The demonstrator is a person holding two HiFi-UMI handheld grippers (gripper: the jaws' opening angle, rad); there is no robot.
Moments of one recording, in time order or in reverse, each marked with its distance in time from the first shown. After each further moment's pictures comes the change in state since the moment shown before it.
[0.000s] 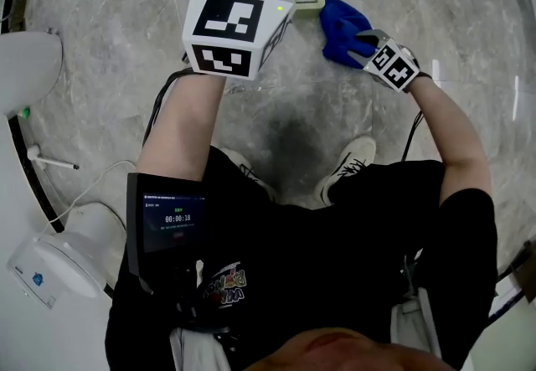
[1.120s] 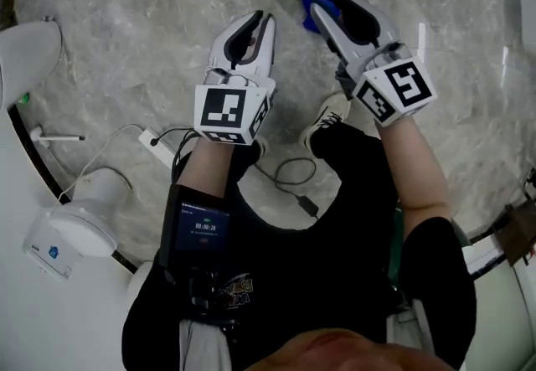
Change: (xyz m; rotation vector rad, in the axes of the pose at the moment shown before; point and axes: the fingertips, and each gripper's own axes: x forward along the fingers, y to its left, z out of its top) left arm -0.109 -0.051 0.021 -0.329 0.136 0.071; right arm -0.295 0.019 0.276 0.518 -0.824 -0.178
